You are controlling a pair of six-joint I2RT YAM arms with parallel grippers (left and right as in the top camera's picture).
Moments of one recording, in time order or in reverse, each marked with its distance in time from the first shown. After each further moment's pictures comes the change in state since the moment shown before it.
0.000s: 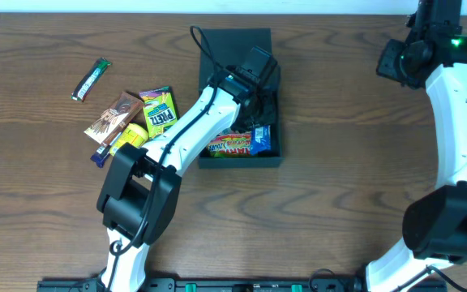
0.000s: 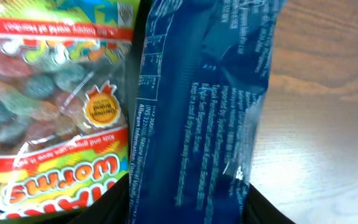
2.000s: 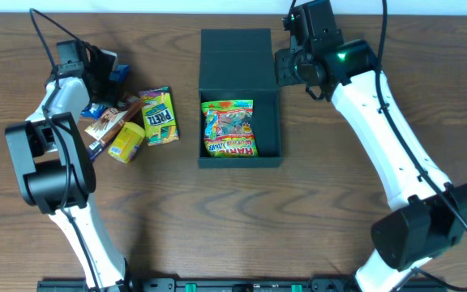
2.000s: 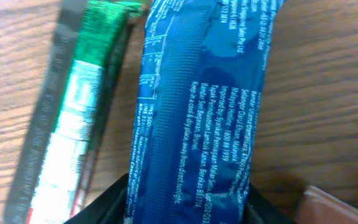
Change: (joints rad) left arm 0.816 0.129 -0.171 0.393 -0.128 1.253; right arm 0.475 0.000 0.000 0.096 0.007 -0.039
